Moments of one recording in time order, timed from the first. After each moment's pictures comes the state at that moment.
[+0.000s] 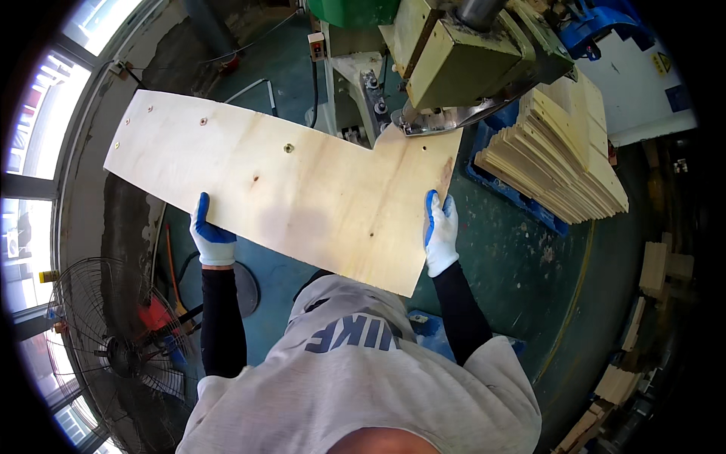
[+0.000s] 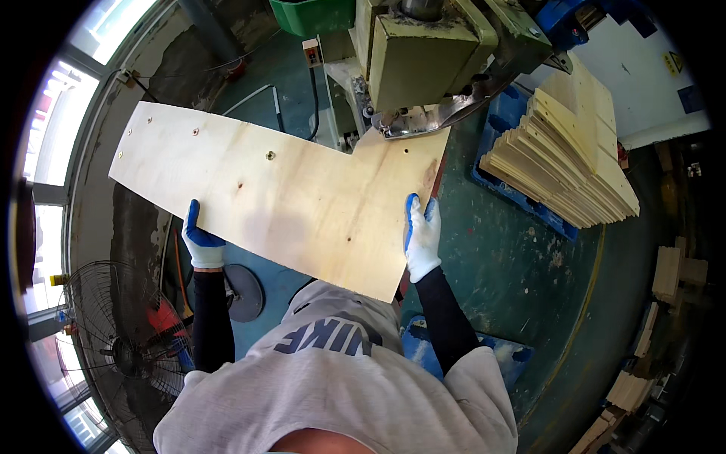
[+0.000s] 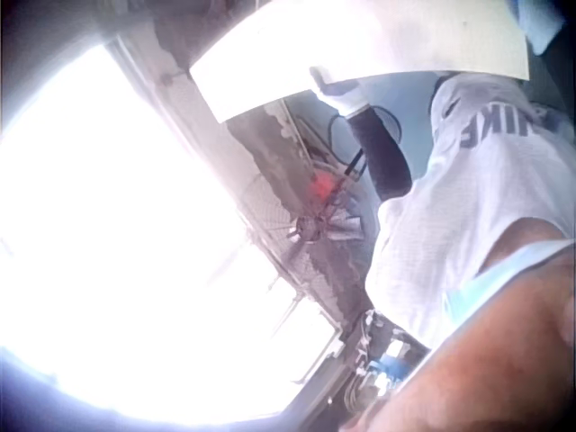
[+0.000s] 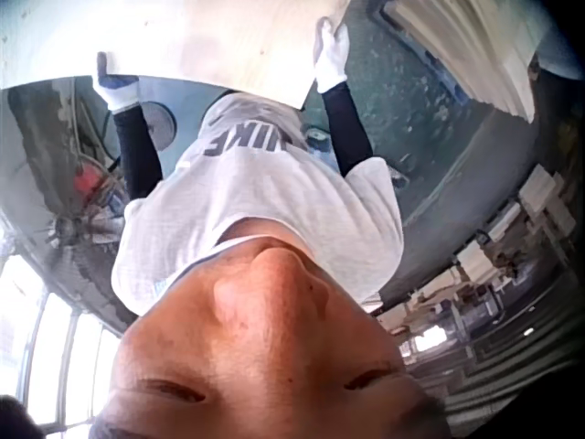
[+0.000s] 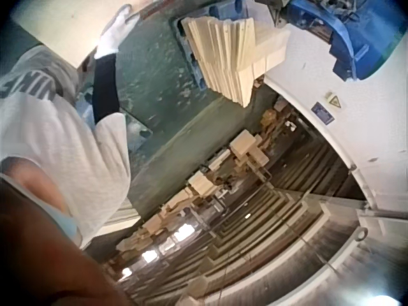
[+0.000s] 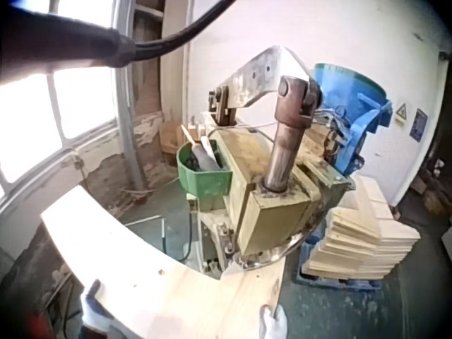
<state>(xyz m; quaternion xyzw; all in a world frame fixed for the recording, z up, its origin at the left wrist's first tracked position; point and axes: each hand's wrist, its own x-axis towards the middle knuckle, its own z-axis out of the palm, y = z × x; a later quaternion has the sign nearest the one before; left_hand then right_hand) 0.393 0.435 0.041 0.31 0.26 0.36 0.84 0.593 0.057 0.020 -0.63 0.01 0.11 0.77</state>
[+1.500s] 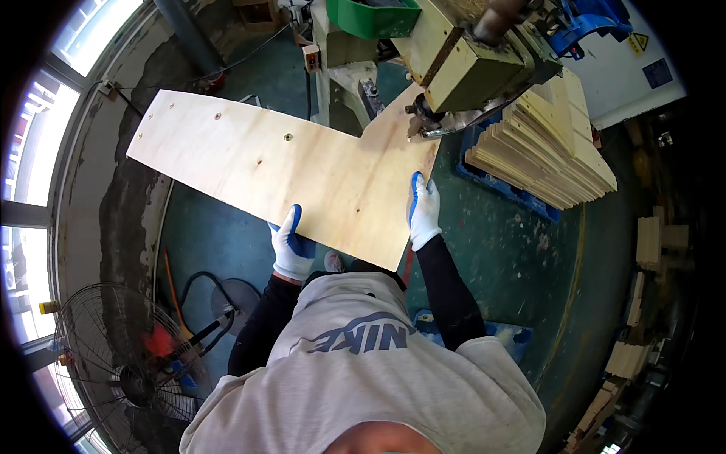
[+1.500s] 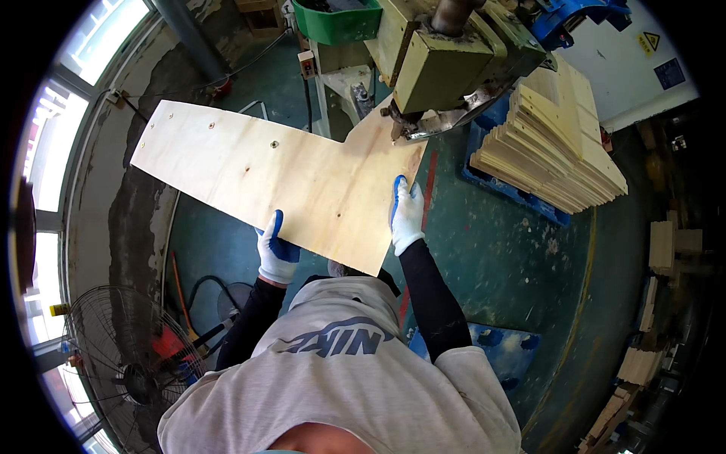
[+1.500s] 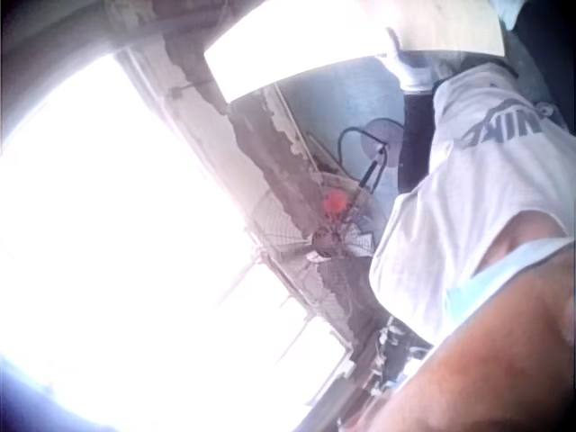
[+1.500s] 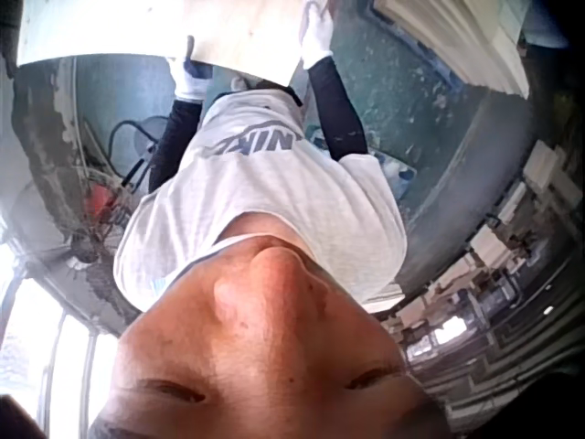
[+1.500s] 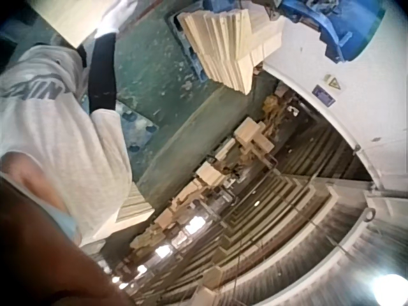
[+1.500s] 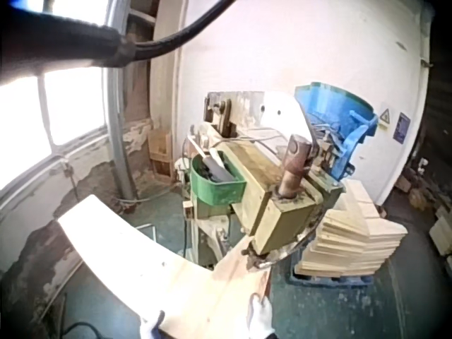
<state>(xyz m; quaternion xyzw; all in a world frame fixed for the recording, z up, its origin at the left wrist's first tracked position) 0.432 0.339 0.012 0.23 0.23 0.27 0.91 0.602 0.133 -0.006 -0.64 0.03 0.05 0.77</state>
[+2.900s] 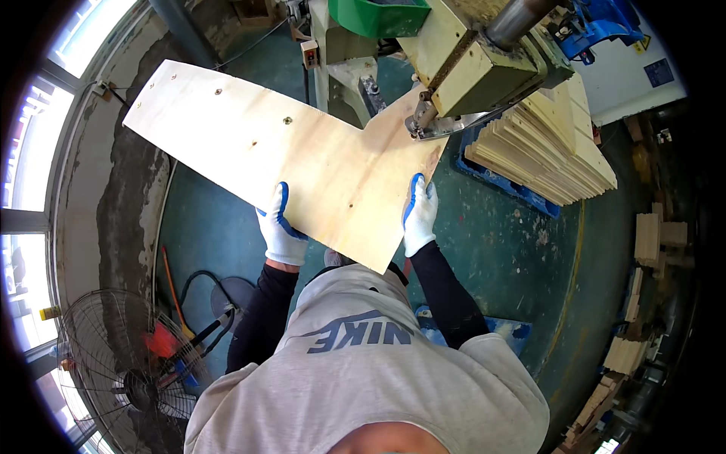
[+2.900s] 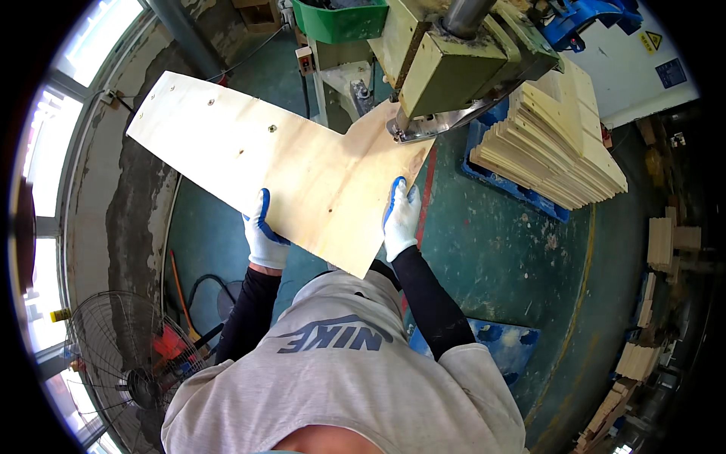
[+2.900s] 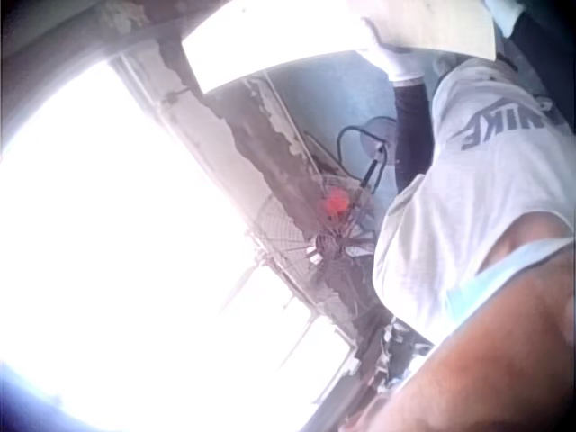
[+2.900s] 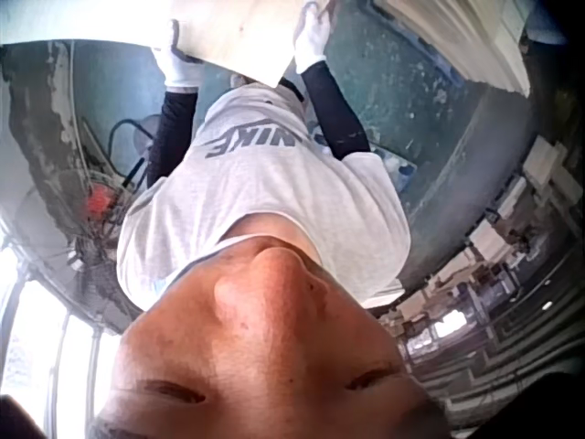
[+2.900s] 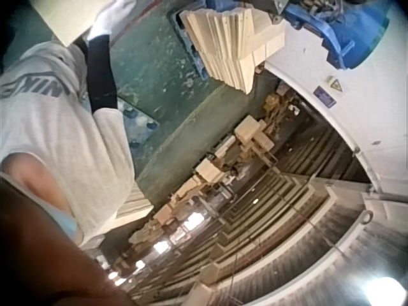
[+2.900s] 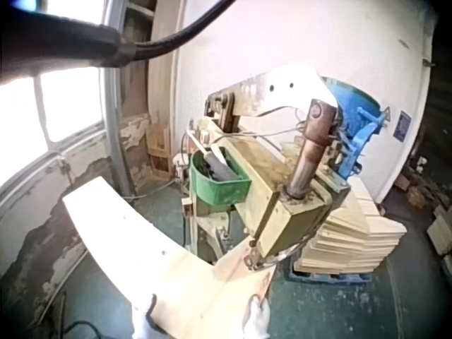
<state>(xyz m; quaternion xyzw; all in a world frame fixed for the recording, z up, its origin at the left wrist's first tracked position) 0.469 0.366 0.036 0.28 0.29 0.34 0.85 0.580 0.153 0.017 -0.65 0.09 0.04 0.76</state>
